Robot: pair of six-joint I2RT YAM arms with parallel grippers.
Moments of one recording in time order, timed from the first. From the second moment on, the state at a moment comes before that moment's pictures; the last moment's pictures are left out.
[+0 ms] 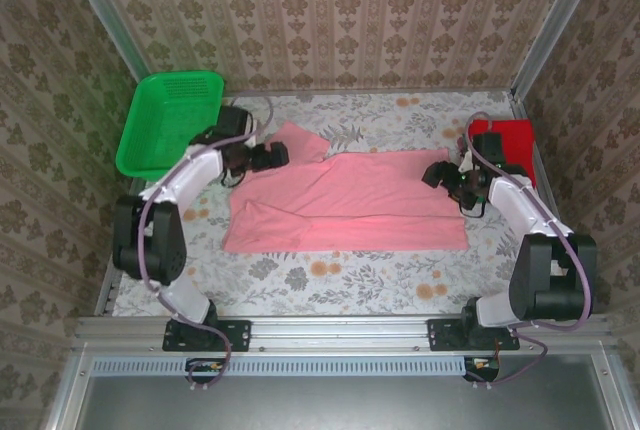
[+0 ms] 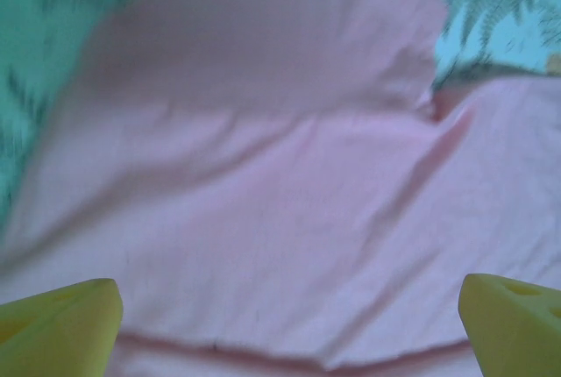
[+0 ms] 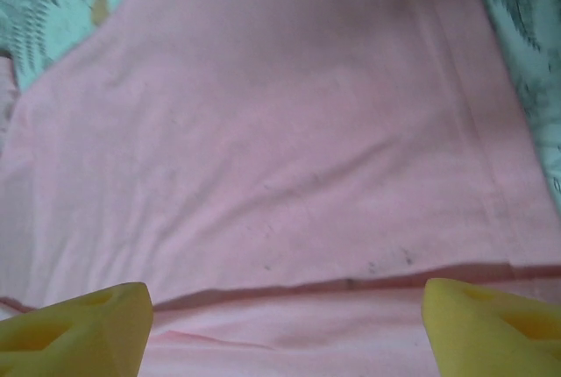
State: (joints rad) left arm -0.28 1.71 1.32 -0.61 0.24 -0.32; right arm -0.09 1.42 0.95 -0.59 -0.32 0.48
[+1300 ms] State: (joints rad) left arm -0.22 2.54 2.31 -1.13 0.12 0.26; right arm -0.09 1.59 1.12 -0.53 -0.32 0.56
